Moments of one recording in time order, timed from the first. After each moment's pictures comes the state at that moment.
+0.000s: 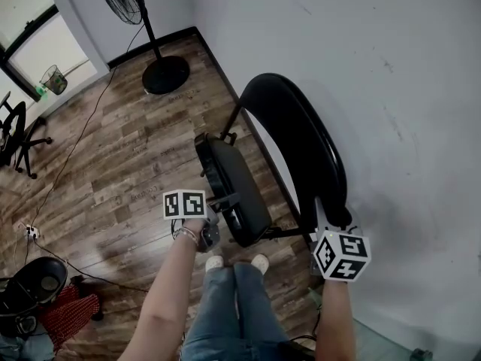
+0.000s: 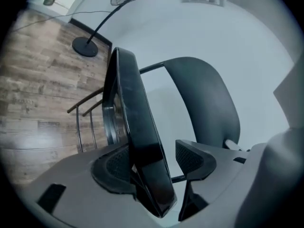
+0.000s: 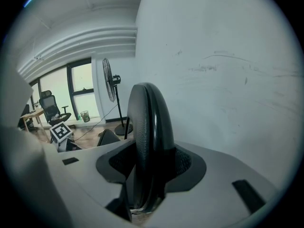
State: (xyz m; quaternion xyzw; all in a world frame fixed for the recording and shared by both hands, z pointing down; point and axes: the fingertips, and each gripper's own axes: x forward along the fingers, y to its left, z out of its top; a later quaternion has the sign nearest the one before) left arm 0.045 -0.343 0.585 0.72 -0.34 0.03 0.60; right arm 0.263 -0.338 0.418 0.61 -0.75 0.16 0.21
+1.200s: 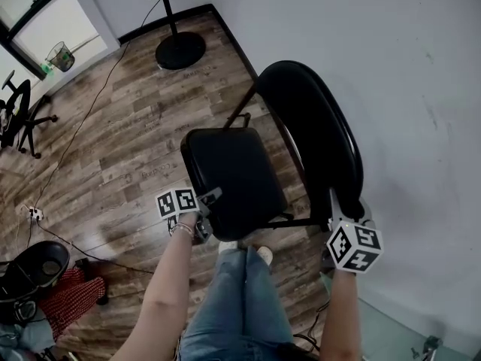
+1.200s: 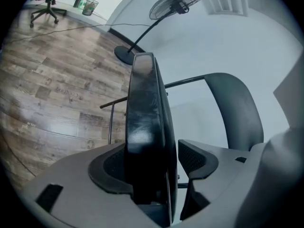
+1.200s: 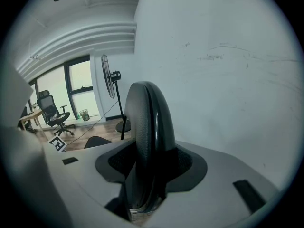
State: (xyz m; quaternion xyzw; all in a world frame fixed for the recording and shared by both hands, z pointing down) left arm -0.099 -0.275 0.695 0.61 -0.47 0.04 0.64; right arm 0.213 -0.312 0.457 0.61 -0.74 0.18 0.21
